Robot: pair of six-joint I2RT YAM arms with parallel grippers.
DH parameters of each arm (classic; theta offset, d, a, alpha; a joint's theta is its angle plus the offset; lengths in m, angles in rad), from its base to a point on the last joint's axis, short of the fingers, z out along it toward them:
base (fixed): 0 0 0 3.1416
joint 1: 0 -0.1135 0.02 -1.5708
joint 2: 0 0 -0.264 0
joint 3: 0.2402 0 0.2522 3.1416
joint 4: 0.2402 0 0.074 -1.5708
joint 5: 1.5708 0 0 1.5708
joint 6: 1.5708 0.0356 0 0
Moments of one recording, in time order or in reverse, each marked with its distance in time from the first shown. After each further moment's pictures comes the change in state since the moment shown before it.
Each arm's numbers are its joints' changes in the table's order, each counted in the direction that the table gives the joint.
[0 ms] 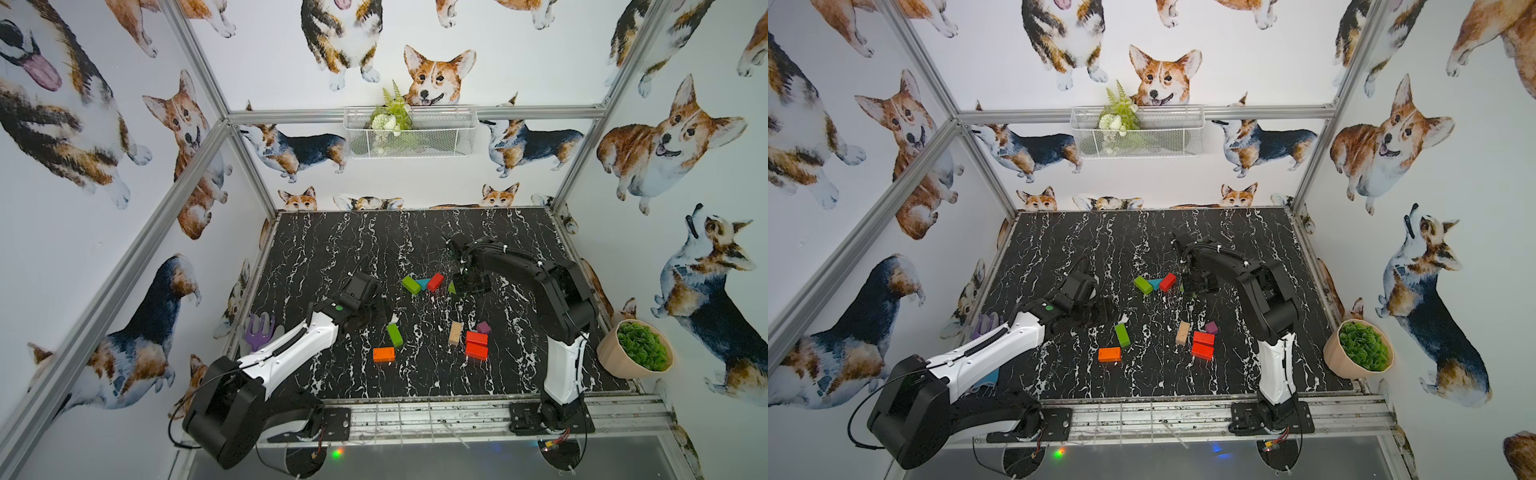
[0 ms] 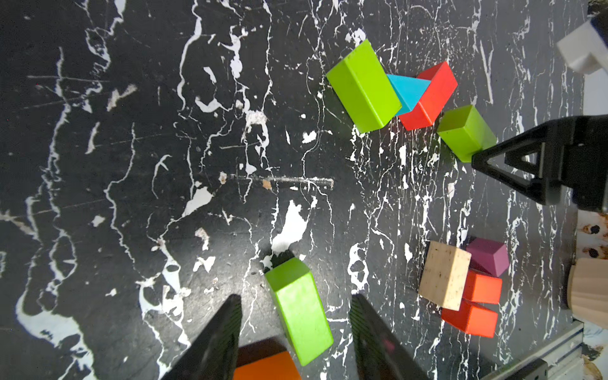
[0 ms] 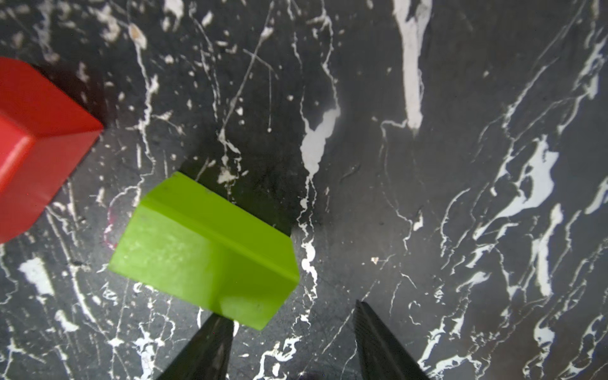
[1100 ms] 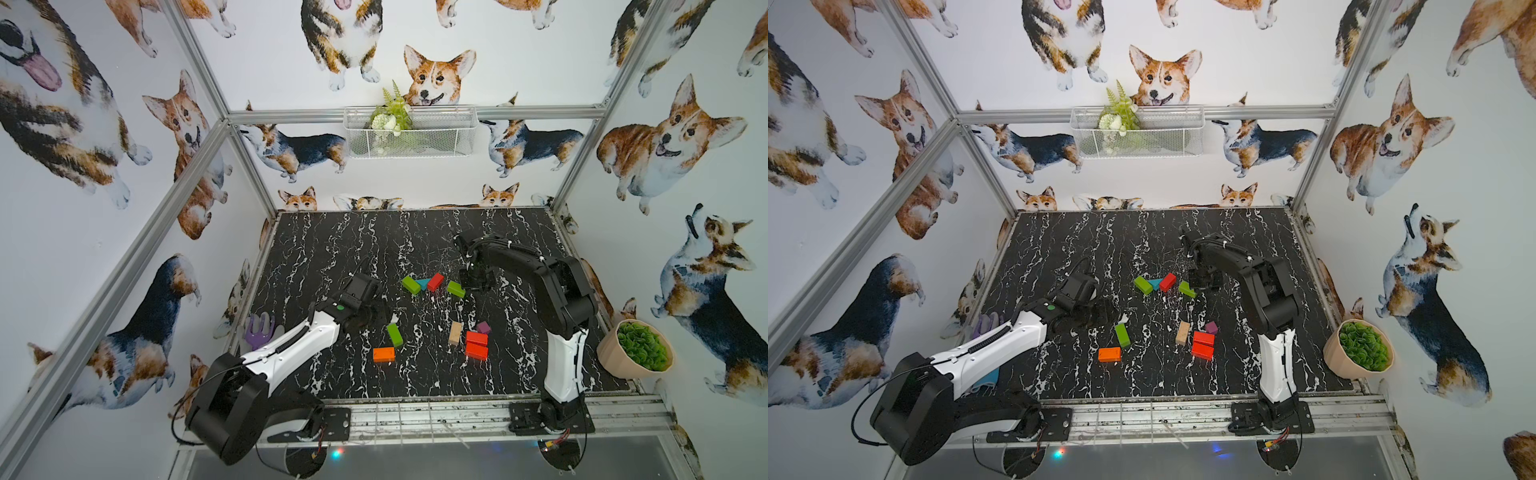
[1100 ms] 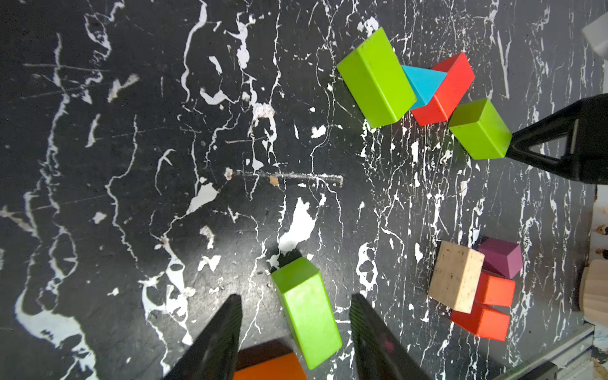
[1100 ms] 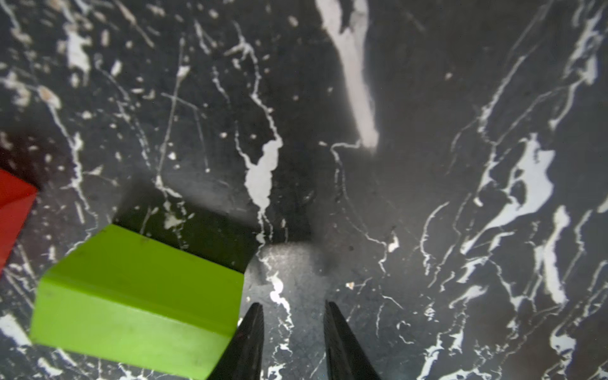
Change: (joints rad) left arm -0.004 -0.021 -0.006 -0.001 0.000 0.003; right arm 0.066 -0.048 0.026 -0.008 -0.035 0.040
